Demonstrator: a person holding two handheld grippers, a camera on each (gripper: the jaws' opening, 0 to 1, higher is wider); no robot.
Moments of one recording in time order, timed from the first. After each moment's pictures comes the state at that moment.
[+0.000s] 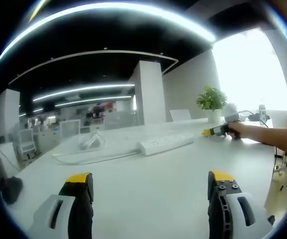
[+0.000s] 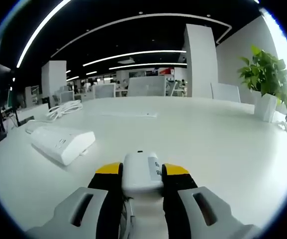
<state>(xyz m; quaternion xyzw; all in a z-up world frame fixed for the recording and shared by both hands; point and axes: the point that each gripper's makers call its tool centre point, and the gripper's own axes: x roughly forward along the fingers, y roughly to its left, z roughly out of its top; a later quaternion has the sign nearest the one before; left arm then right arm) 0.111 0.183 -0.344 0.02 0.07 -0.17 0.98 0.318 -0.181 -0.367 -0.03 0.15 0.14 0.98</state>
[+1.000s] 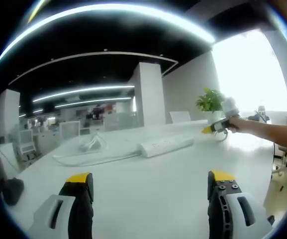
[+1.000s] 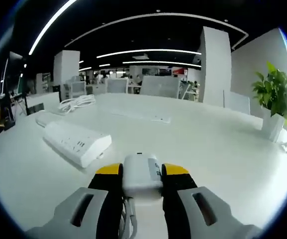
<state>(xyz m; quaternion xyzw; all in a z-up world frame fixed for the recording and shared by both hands) 0.108 0.186 -0.339 0.02 0.06 -0.17 0.98 0.313 -0.159 -0.335 -0.10 0.16 0.20 0.96</state>
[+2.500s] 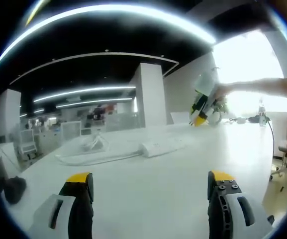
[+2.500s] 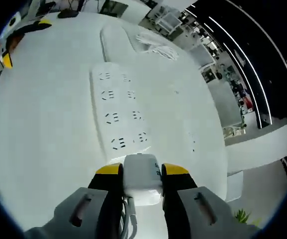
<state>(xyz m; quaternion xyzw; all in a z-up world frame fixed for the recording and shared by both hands) 0.103 0.192 -0.339 0.01 0.06 -0.17 0.98 0.302 -0.067 -0.304 -0.55 0.27 0.36 0.71</state>
